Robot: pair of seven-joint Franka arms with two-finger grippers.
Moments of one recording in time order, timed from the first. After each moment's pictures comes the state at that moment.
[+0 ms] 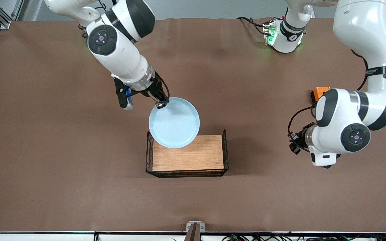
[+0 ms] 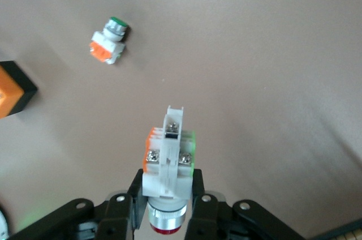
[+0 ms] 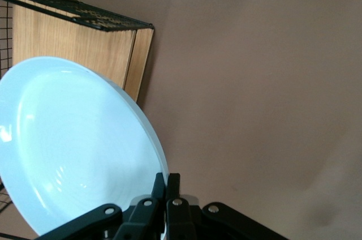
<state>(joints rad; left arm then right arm) -0.19 0.55 0.00 -1.37 -0.02 1.67 -1.05 0.57 0.29 0.04 -1.57 0.24 2.00 1.80</state>
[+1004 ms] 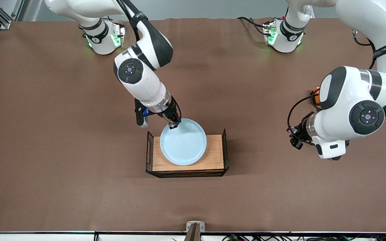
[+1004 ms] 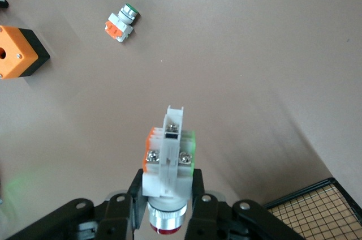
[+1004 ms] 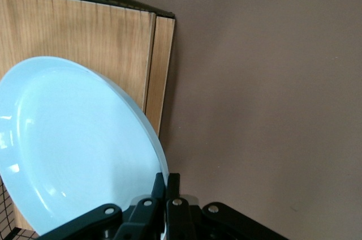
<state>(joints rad) -0.24 0.50 -0.01 -1.29 -0.02 1.60 -1.25 0.61 0.47 0.02 -1.55 0.21 2.20 1.88</state>
